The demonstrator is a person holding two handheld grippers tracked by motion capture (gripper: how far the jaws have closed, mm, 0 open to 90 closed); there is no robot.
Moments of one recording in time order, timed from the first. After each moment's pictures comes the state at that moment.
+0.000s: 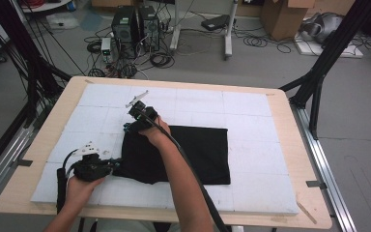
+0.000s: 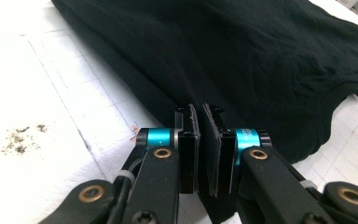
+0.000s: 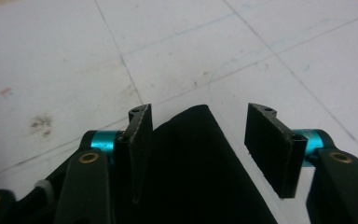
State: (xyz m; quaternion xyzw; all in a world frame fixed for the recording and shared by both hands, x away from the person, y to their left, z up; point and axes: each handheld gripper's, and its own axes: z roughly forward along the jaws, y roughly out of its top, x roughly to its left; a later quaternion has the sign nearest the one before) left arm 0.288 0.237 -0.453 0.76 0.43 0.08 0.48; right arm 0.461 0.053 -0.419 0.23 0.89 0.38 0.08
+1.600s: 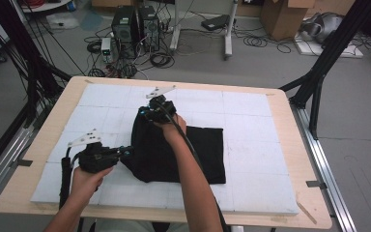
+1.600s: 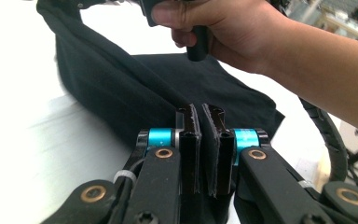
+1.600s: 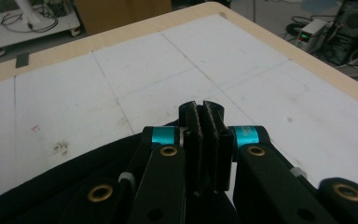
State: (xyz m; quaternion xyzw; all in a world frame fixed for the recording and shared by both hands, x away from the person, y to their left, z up) left arm 0.293 0.195 -0.391 0.74 0.36 0.05 0.57; right arm 0.447 -0.018 -0.378 0.26 0.83 0.48 0.12
